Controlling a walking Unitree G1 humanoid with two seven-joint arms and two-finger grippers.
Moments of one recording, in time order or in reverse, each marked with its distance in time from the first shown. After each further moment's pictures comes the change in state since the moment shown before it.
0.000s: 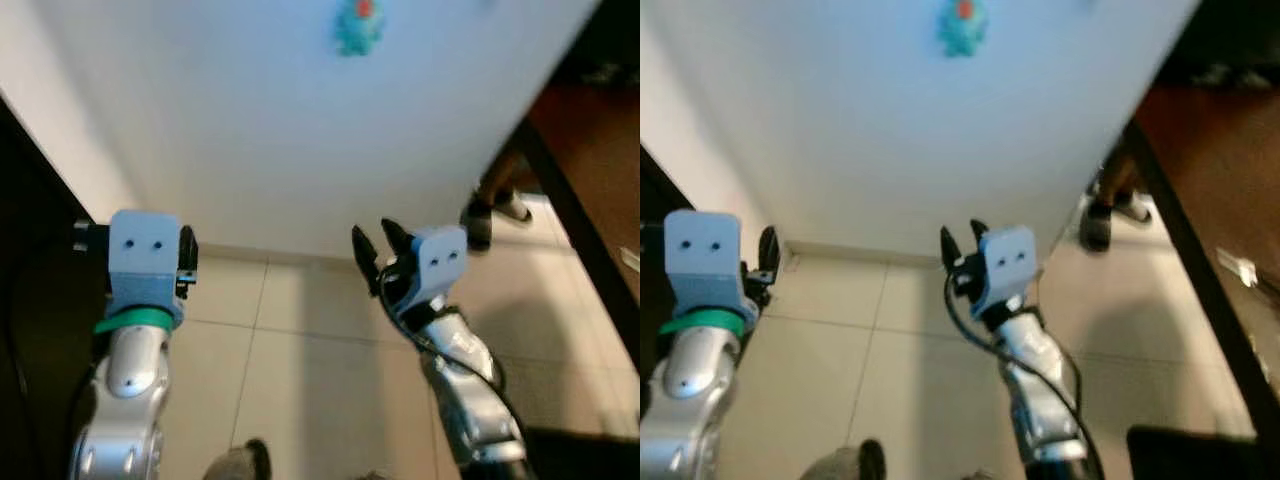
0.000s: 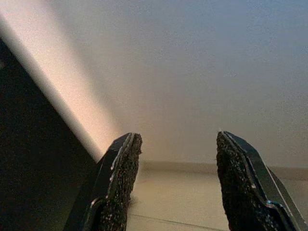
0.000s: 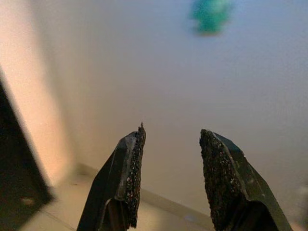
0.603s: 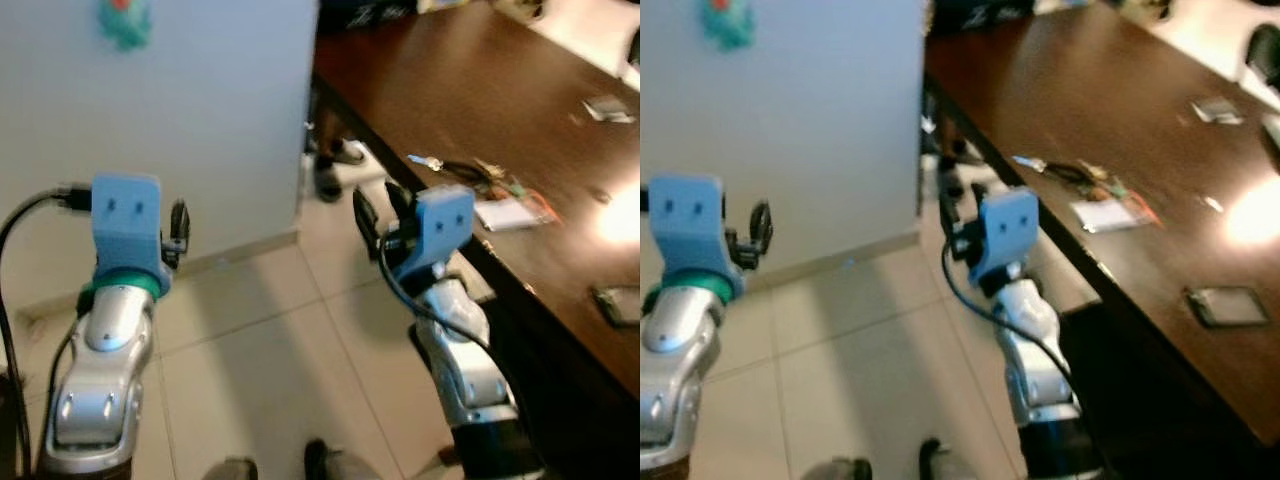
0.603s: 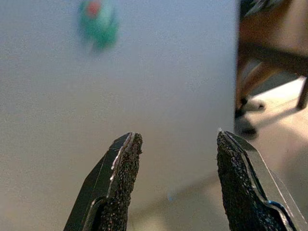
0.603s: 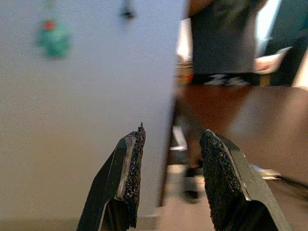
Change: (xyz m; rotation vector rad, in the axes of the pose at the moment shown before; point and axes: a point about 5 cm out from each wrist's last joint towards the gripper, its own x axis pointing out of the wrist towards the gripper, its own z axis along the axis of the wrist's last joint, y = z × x) left arm 0.041 0.027 0.034 0.099 -0.119 0.001; right arm 0.037 -0.006 0.039 -0.047 -0.147 0.006
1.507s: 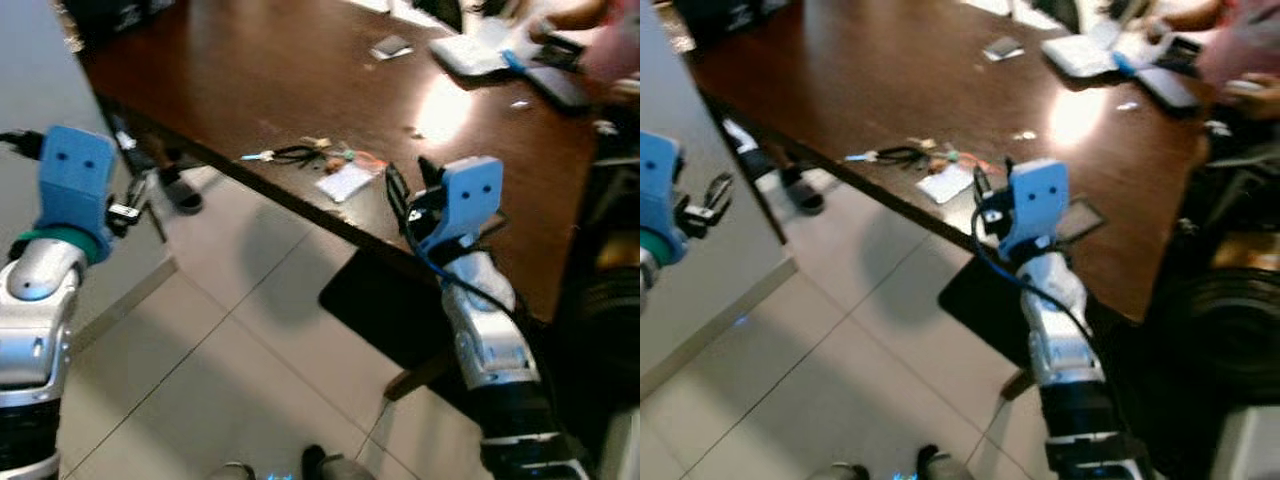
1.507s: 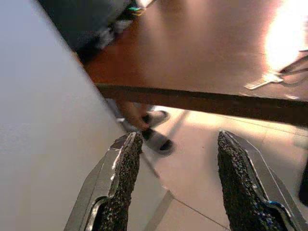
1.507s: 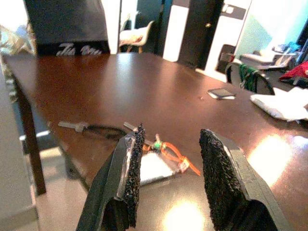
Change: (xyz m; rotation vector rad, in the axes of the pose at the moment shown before) left arm 0.027 0.050 -0.023 0.104 0.090 -0.142; right arm 0.010 -0.026 -0.011 -0.068 0.051 -0.007
